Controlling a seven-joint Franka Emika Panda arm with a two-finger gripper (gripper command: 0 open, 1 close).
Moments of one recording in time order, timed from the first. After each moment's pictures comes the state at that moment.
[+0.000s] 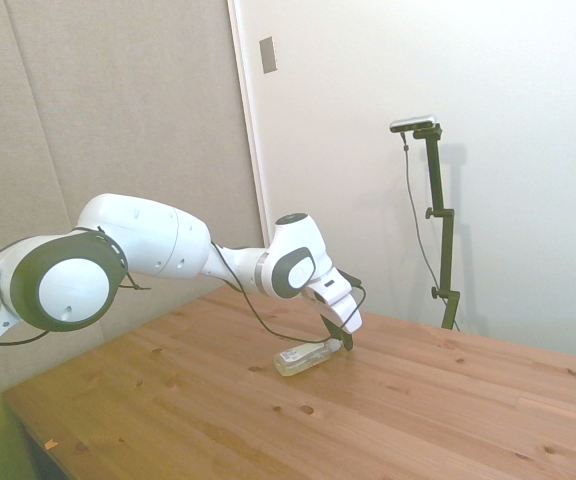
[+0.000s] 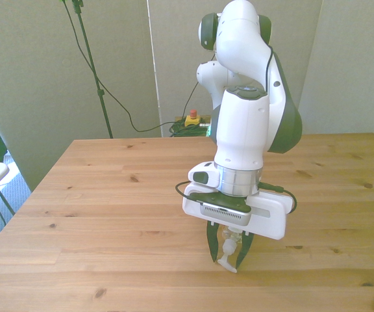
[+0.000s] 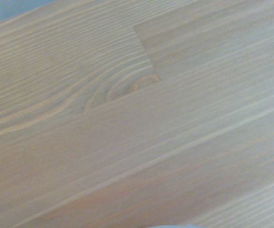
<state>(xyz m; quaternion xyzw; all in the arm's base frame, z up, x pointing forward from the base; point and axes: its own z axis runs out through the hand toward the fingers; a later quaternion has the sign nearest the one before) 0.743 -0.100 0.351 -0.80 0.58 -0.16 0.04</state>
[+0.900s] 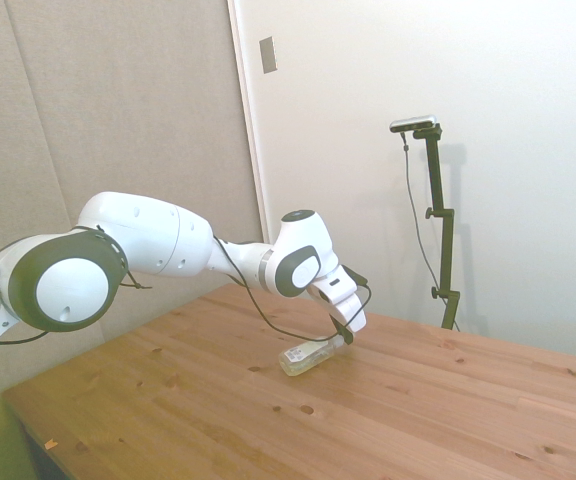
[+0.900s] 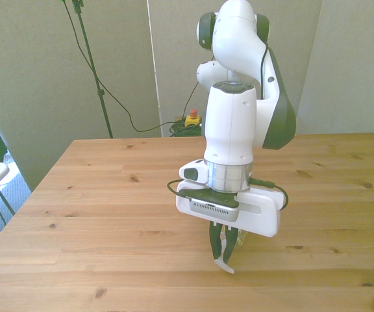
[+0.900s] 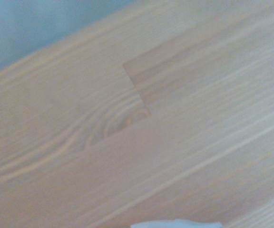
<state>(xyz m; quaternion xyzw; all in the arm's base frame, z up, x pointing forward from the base) 0.741 -0.108 0.375 -0.77 0.60 -0.18 0.08</state>
